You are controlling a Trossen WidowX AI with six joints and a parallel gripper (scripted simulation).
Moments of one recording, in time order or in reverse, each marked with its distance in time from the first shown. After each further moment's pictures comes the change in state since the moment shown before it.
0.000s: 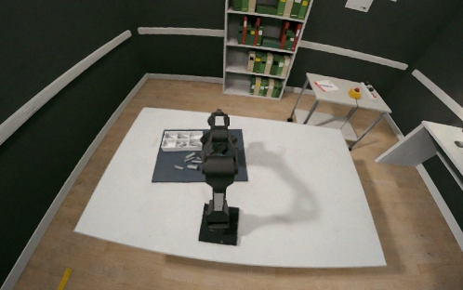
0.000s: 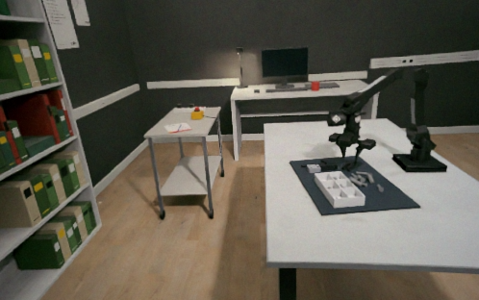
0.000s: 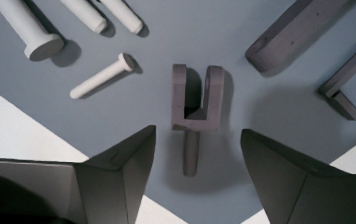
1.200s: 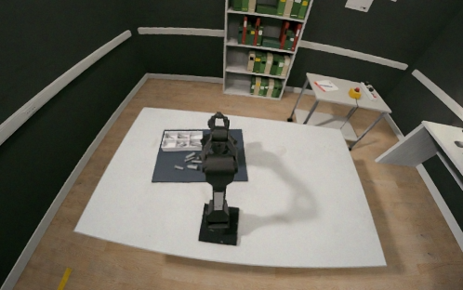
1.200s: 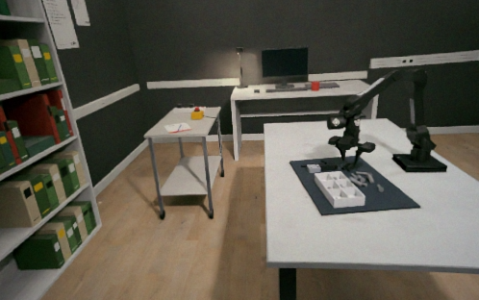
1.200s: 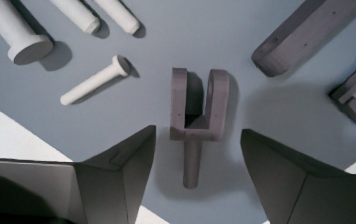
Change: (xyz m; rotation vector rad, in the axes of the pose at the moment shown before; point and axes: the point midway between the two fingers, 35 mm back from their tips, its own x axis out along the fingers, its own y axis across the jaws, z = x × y) arm 0.013 0.000 0.001 0.000 -0.001 -0.001
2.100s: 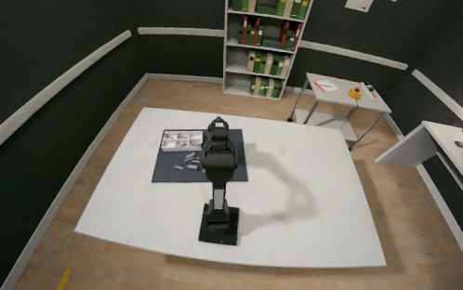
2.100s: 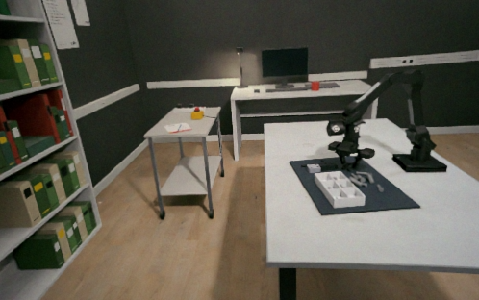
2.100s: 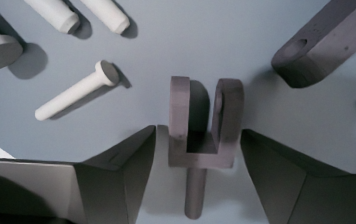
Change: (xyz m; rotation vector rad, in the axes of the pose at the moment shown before) arm 0.027 0.001 0.000 0.000 0.002 0.002
